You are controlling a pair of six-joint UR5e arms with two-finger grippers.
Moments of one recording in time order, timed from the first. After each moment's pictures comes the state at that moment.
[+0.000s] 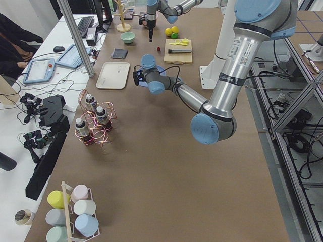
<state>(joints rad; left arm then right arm) -0.78 -1.96 -1.69 -2.14 -2.23 -1.44 0.86 -1.26 1.70 -1.30 2.13 0.90</state>
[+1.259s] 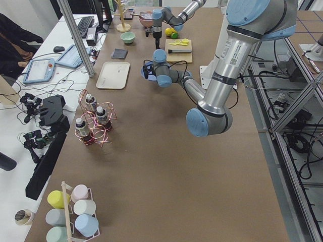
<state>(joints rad) -0.62 -2.02 -1.69 -2.14 -2.04 -1.54 0.73 -1.28 1.65 -1.30 2.04 0.98</state>
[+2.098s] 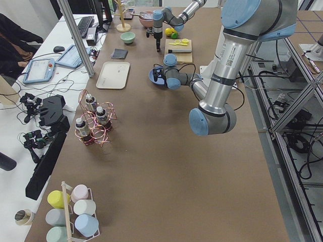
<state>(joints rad) -0.48 -2.00 -1.67 -2.15 -1.89 -1.54 0.72 -1.29 1.65 -1.30 2.04 0.99</state>
